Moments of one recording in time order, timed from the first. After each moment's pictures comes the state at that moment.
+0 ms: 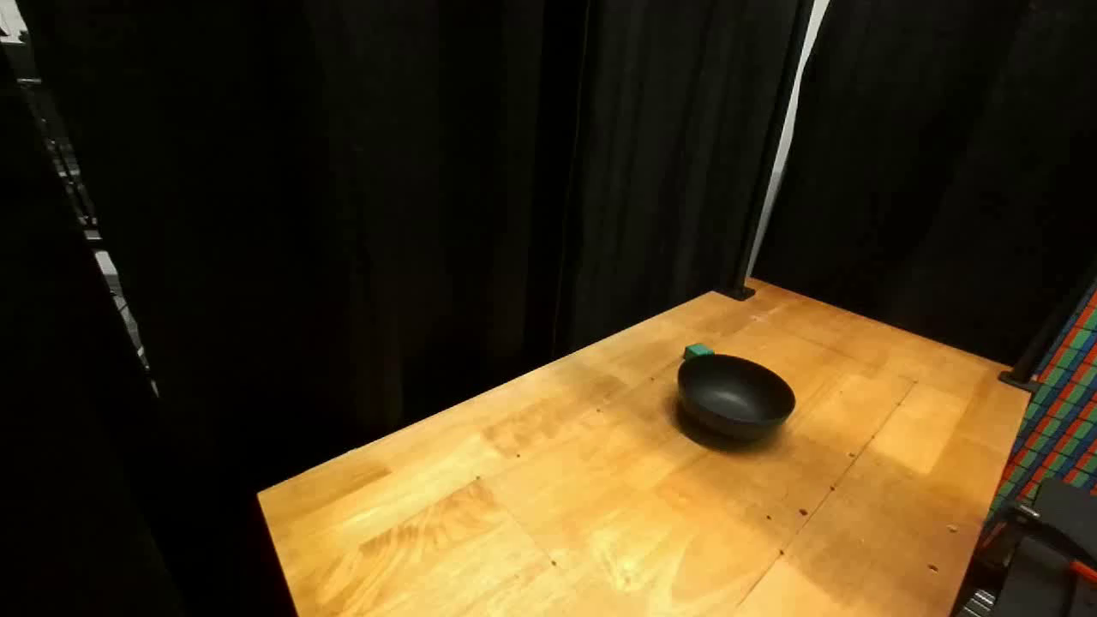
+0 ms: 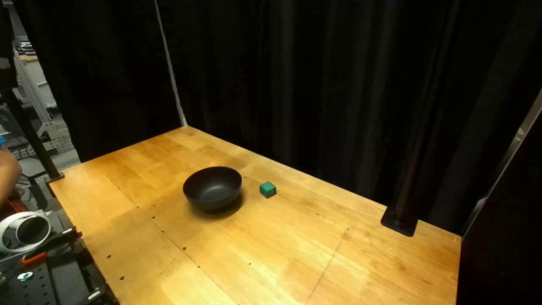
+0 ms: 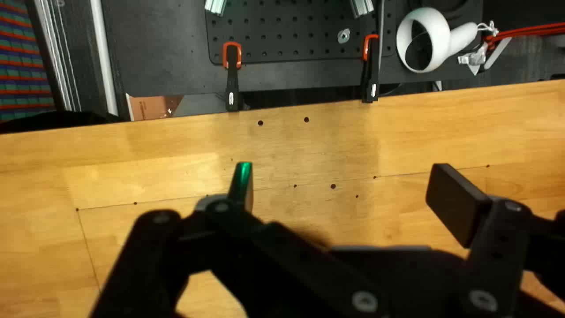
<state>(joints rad) -0.01 -0.79 -0.03 -2.47 -0.01 1.48 -0.02</state>
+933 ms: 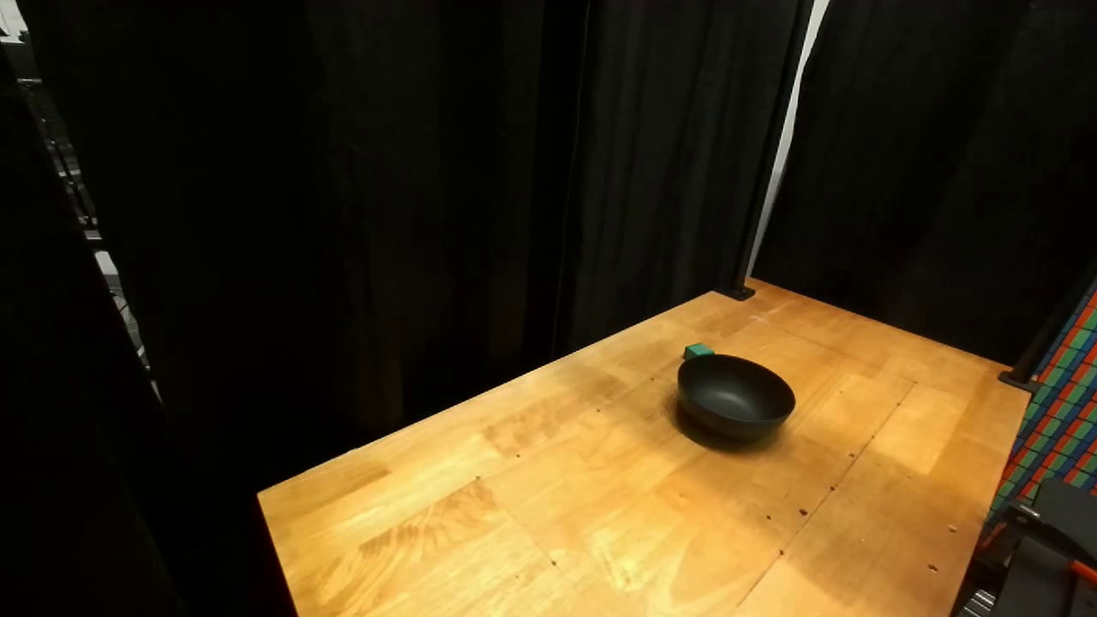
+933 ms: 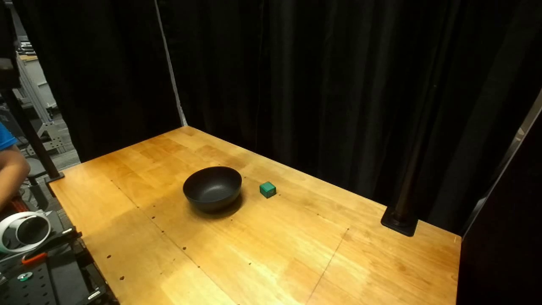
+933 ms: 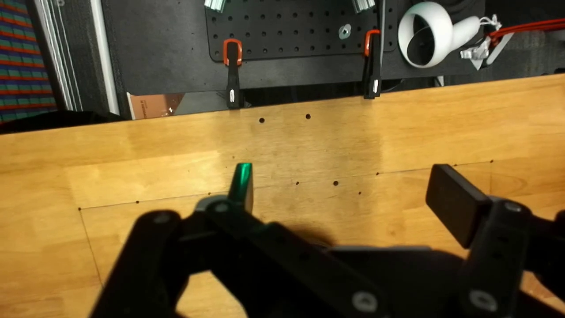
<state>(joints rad) -0.01 -0.79 -0.03 -2.48 -0.01 1.50 0.00</state>
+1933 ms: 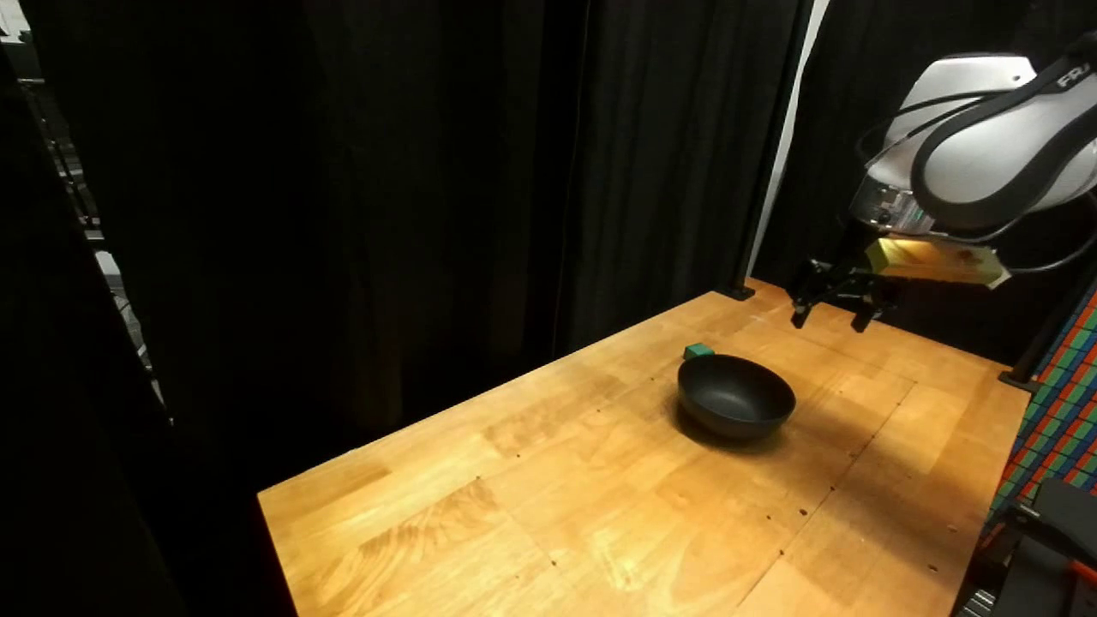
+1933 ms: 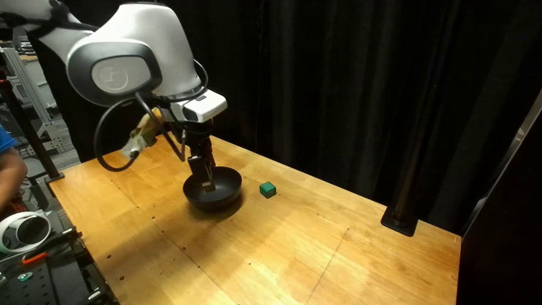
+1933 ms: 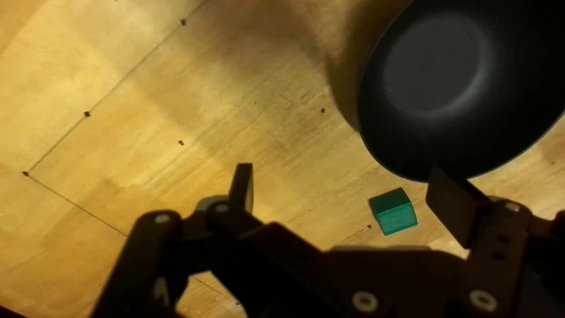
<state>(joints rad) -0.15 0.03 -0.03 -2.53 -0.06 2.72 0.47</state>
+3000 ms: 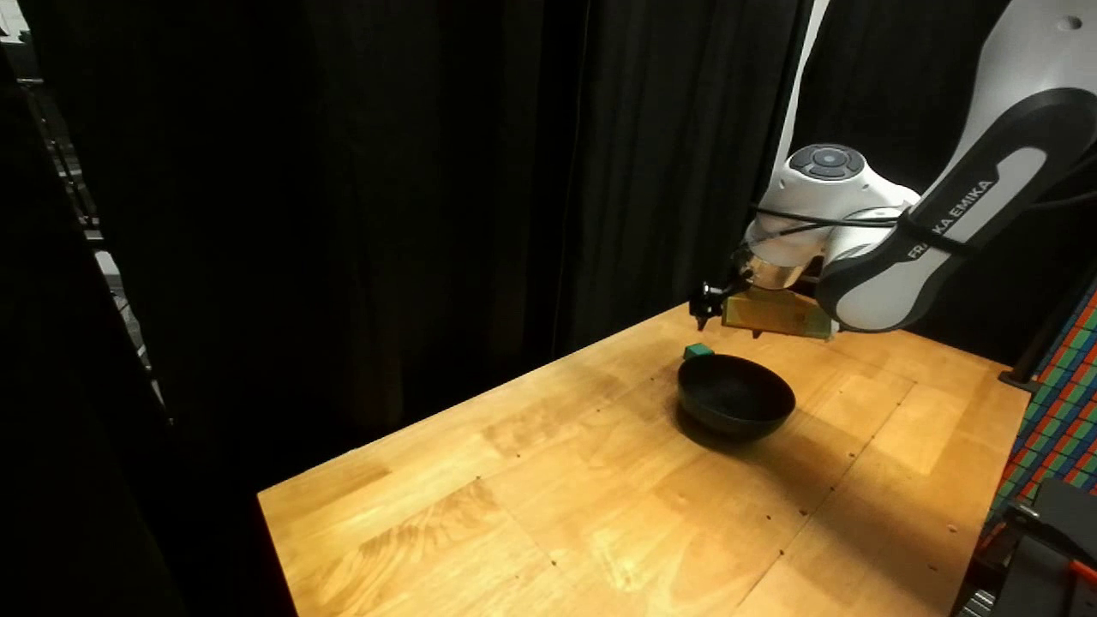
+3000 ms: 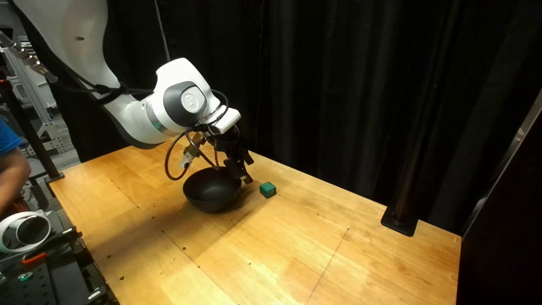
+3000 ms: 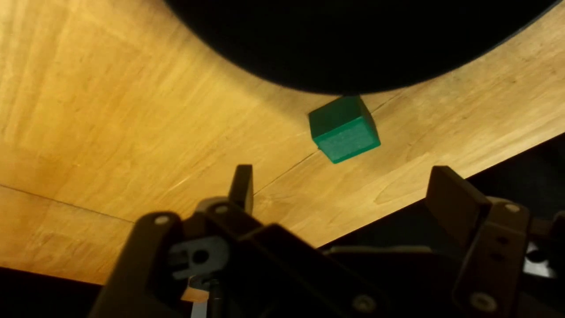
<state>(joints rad) 0.44 0.51 -0.55 -2.22 -0.57 3.04 1.32</state>
